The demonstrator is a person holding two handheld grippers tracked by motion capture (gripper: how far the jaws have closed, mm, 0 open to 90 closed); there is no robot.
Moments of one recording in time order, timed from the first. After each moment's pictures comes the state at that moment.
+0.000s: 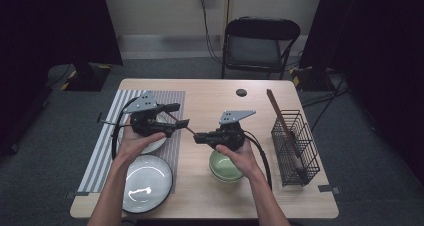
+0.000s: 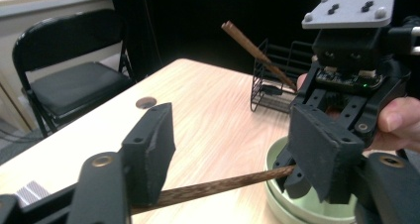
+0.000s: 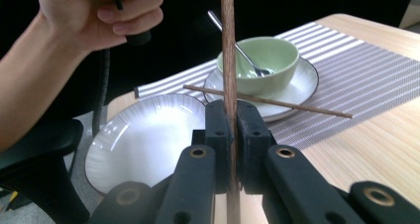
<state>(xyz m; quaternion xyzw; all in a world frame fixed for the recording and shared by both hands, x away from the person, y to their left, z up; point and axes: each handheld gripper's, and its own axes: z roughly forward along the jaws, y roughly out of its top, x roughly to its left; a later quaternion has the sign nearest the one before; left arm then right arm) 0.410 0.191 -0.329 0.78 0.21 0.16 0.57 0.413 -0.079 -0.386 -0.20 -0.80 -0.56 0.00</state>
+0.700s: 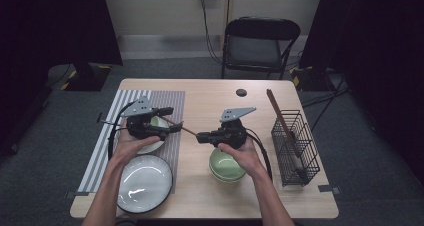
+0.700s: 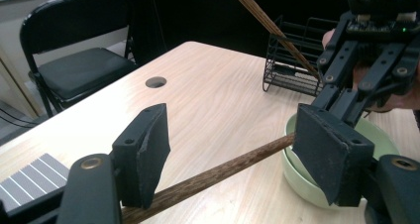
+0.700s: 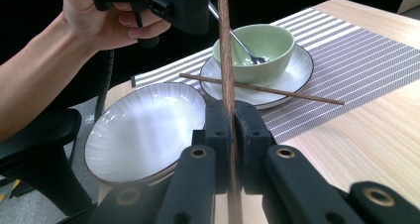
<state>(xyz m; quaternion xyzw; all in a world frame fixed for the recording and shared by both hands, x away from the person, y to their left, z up) 0.417 0.210 -0.354 0.79 0.21 0.15 0.55 0.416 -0.083 -0.378 -0.21 -0.82 -0.54 0.01</state>
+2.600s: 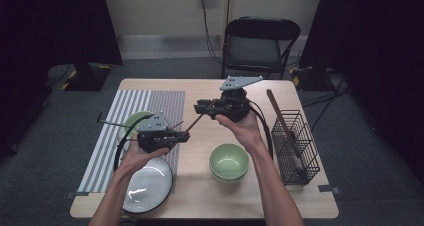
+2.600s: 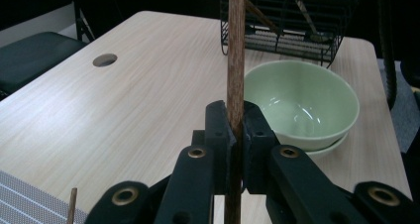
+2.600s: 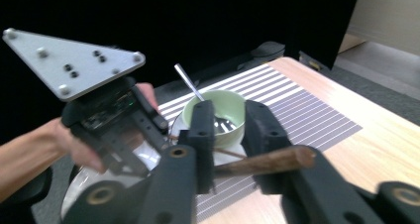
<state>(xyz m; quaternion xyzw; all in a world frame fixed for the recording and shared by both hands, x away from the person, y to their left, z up) 0.399 0.184 -0.375 0.83 0.15 0.11 0.52 0.432 -0.077 -0.290 -0.22 -0.80 -0.56 -0.07</state>
